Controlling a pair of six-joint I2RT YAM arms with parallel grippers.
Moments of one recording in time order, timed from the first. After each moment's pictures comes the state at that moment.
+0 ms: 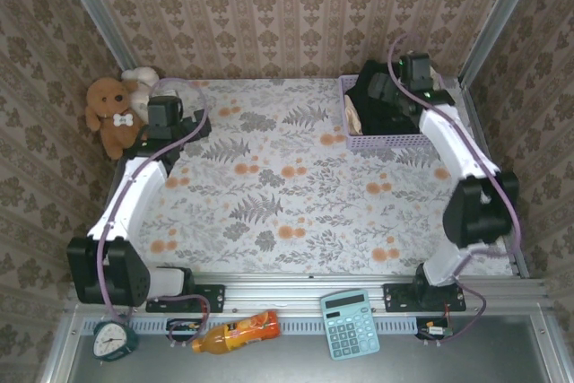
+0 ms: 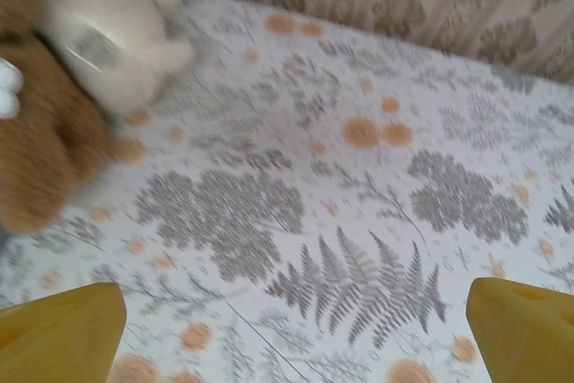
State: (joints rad) left arm -0.14 1.33 1.10 -0.42 -0.14 -0.30; right arm 0.08 1.77 1.59 -0.55 0.12 0.41
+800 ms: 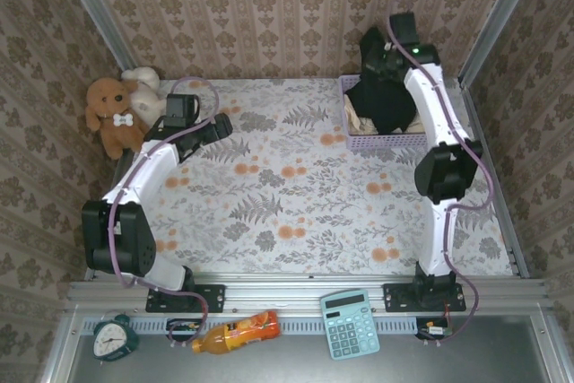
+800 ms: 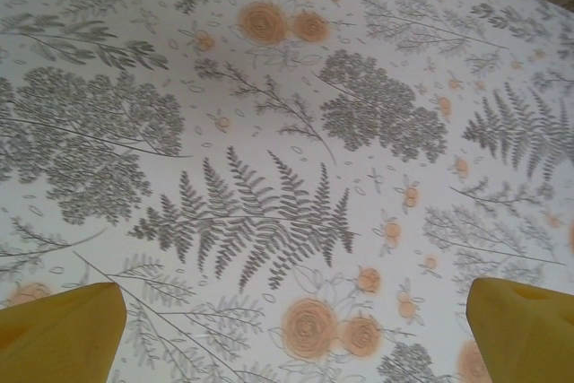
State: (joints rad) left arm -0.17 1.49 1.16 -0.46 0.09 -0.42; right arm 0.11 2.12 2.37 -0.92 -0.03 0.54
